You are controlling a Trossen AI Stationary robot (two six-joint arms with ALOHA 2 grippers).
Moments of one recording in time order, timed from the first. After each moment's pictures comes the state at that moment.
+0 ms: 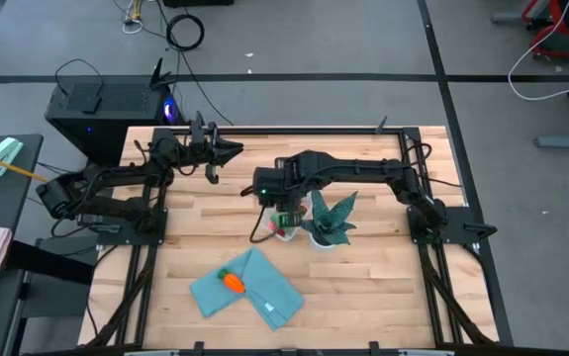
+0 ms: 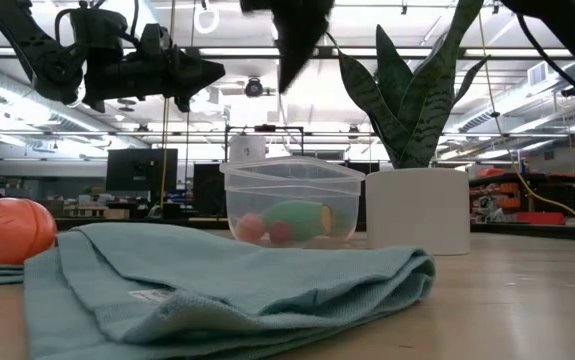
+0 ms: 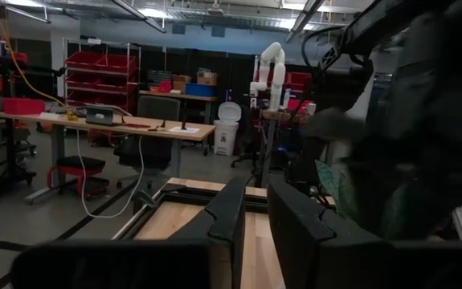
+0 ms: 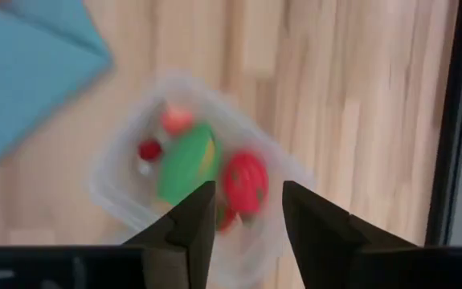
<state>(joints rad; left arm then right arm) 0.72 1.23 0.37 1.11 0.59 -0.22 0.02 2.19 2.35 -1.44 0.18 -0.09</state>
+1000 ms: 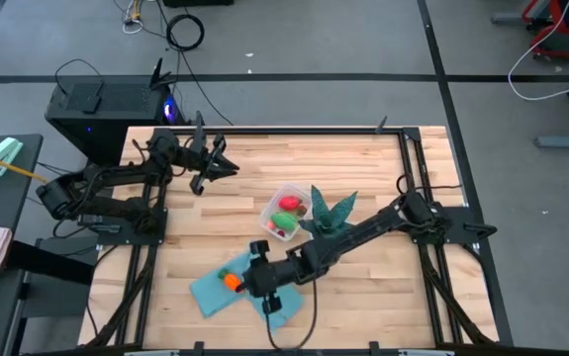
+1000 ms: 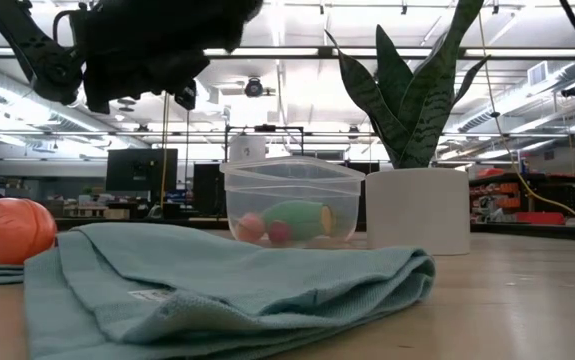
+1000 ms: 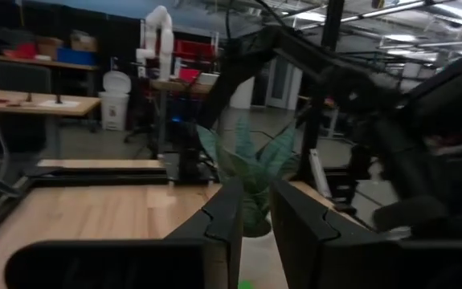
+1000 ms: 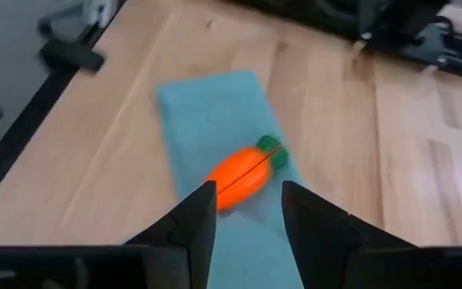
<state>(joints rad) 0.76 1.23 0.37 1.11 1.03 -0.29 0.38 2.20 1.82 -0.37 0.24 -0.01</state>
